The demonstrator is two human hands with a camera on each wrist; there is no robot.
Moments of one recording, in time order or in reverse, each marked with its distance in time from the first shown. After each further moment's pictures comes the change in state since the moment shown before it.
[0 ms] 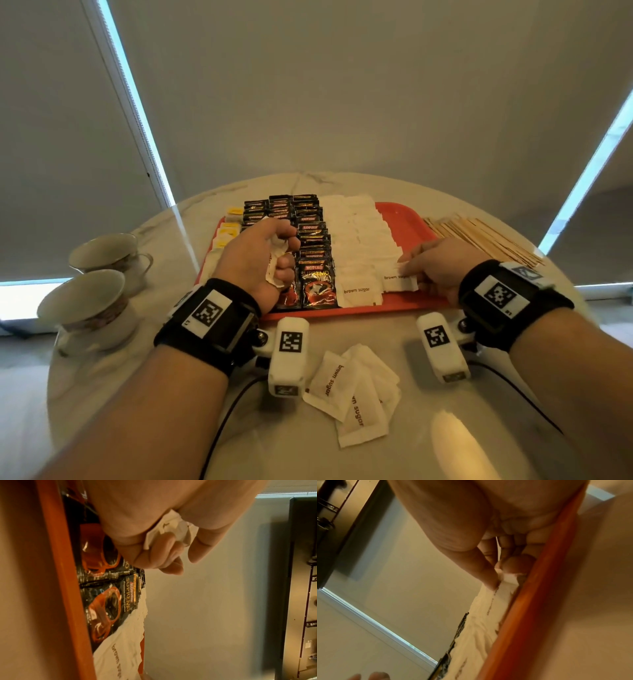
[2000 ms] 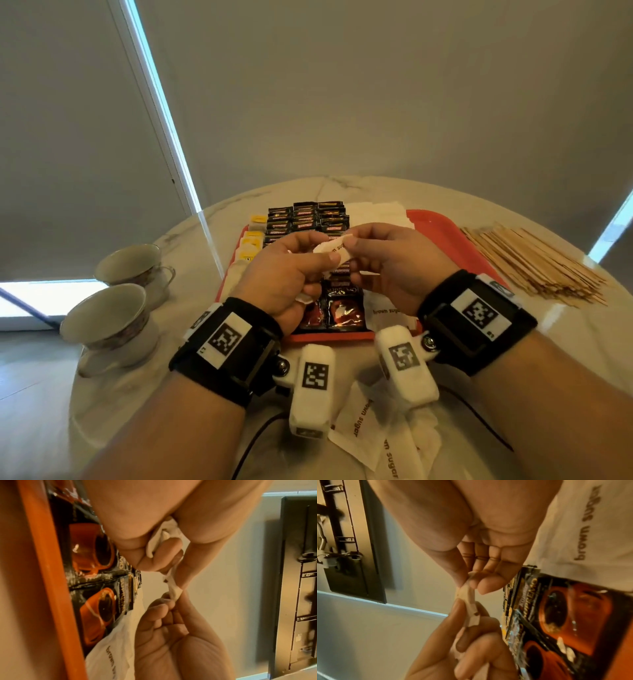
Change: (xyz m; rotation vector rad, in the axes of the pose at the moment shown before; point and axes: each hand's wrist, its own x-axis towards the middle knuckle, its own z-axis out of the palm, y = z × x) left_hand -0.005 -0.002 0.000 0.122 -0.025 0.128; right_hand -0.012 -0.046 0.075 0.551 -0.447 -0.264
